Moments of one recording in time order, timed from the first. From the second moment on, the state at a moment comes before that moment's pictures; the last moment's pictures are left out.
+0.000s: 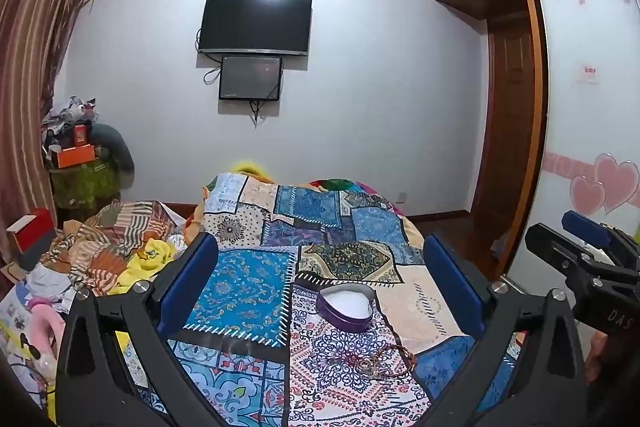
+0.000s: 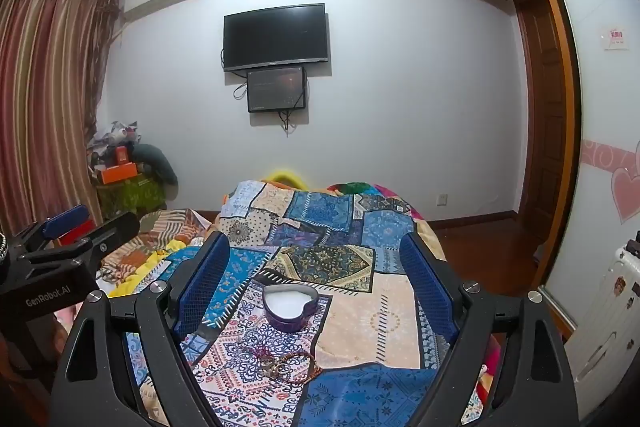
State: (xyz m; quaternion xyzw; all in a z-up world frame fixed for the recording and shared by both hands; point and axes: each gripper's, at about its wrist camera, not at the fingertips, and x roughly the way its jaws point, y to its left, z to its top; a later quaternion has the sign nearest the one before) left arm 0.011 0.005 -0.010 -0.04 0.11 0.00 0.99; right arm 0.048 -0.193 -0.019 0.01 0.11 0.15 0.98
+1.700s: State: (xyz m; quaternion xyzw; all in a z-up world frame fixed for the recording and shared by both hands) left arm 0.012 0.004 -0.010 -0.04 0.12 0.00 0.99; right arm 0.048 -0.196 -0.020 0.01 0.11 0.15 0.98
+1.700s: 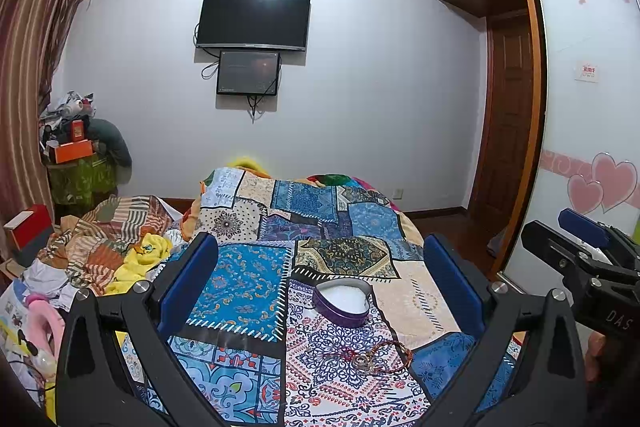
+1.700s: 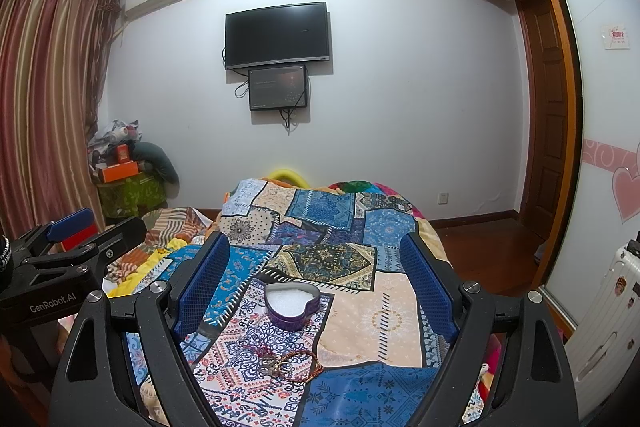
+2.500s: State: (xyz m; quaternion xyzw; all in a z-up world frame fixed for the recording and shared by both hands) left arm 0.017 0.005 -0.020 -0.04 0.12 0.00 0.99; right arm 0.048 -0.188 -0.028 0.01 0.12 0.15 0.98
